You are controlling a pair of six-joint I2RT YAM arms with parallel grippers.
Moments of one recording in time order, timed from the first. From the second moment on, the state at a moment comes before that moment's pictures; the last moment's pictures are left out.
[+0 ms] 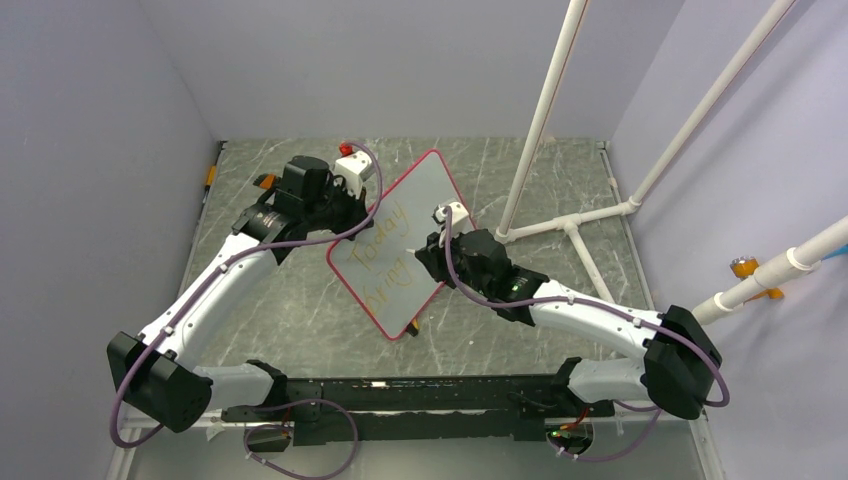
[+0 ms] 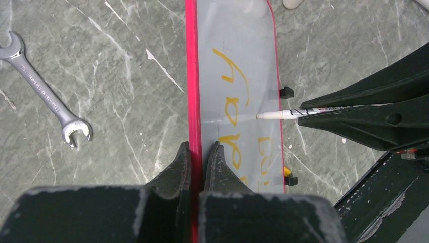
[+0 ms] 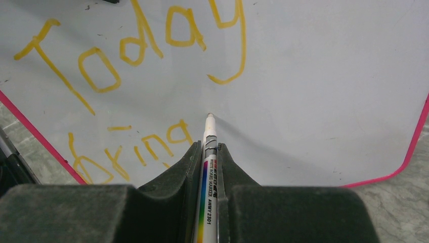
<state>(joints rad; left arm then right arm) -0.47 1.25 1.22 -0.57 0.25 0.04 0.90 1.23 0.74 0.19 0.11 0.21</state>
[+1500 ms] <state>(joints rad) -0.46 1.25 1.22 -0.57 0.25 0.03 0.89 1.22 0.68 0.18 0.13 0.24</state>
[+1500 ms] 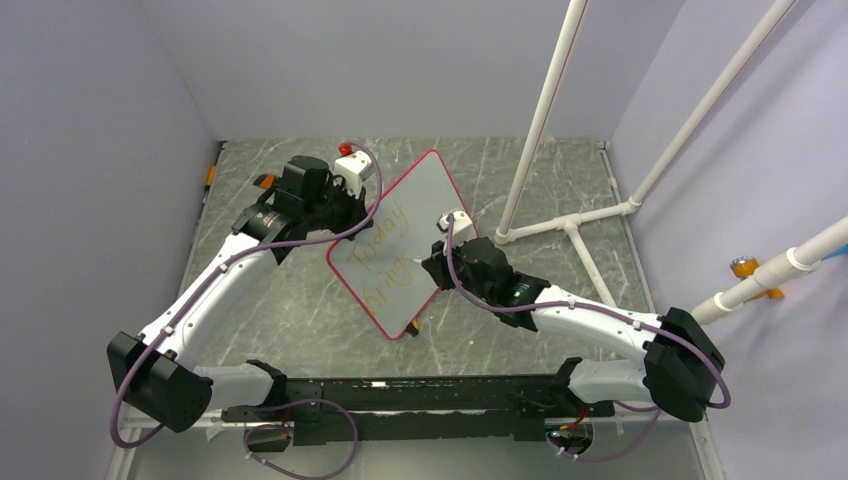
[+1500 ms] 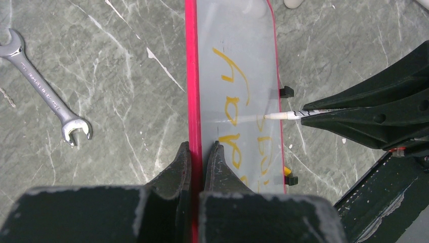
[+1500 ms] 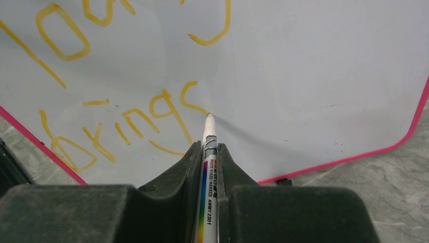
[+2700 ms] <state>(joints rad) -0.46 1.25 1.22 -0.57 0.25 0.03 0.89 1.10 0.64 0.18 0.02 0.24</state>
